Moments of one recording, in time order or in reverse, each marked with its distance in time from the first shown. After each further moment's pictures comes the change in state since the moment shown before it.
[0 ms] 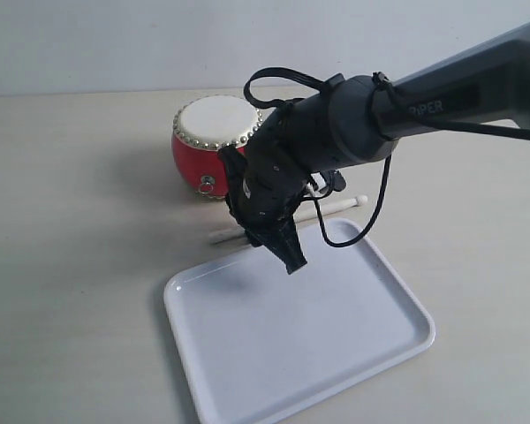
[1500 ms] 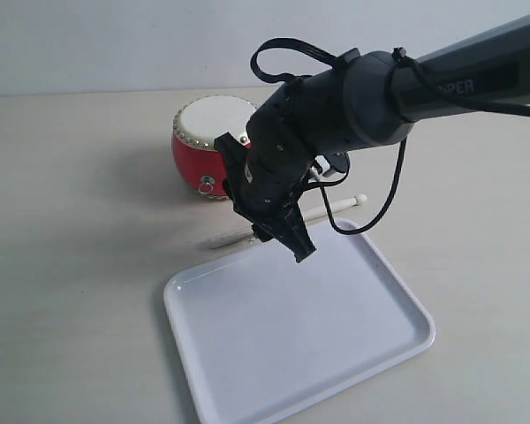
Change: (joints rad) left arm 0.027 0.000 0.000 0.002 -0.006 0.000; right arm 0.000 -0.061 0.000 0.037 0.061 -0.112
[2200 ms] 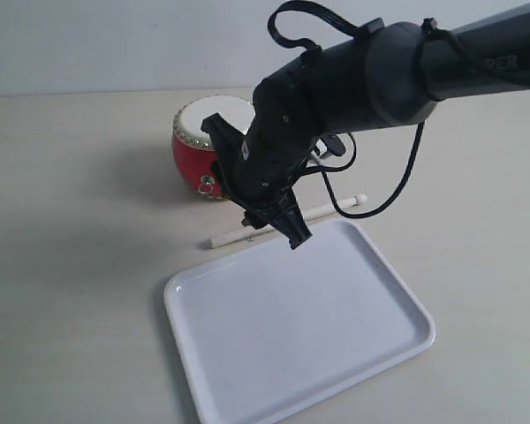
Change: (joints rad) left arm 0.008 0.000 0.000 0.004 0.004 0.002; right arm -0.004 -0.064 0.002 0.142 -0.013 -0.178
